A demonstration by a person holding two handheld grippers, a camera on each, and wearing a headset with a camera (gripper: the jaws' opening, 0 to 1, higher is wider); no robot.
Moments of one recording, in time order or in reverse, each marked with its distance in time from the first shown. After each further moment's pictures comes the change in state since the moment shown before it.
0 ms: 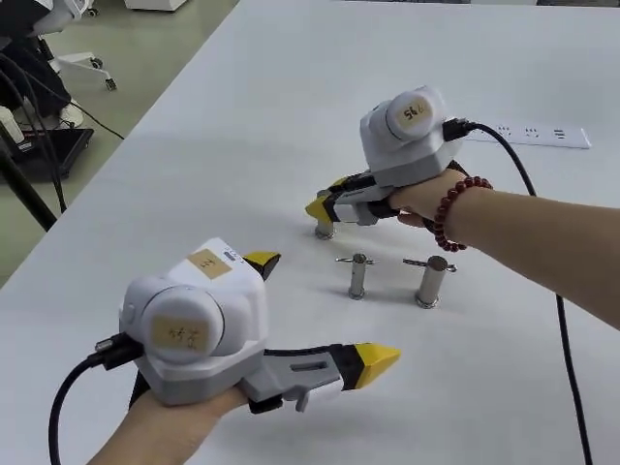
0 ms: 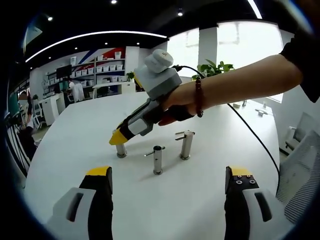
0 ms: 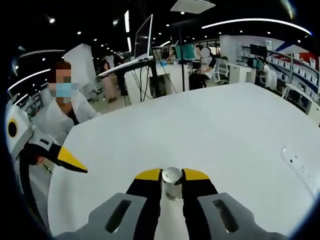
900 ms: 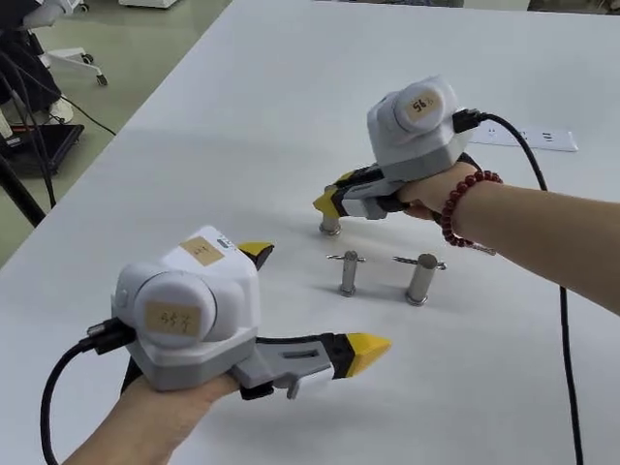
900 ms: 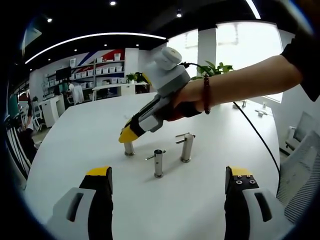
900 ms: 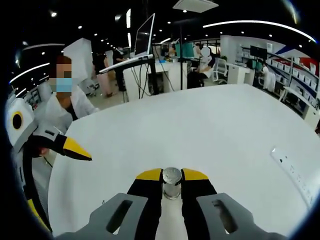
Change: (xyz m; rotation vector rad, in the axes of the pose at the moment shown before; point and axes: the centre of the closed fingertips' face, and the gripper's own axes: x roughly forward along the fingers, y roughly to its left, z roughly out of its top) left arm 0.001 0.003 0.006 0.008 -0.015 -0.002; right arm -0.032 -0.002 -0.006 -0.026 0.029 -0.023
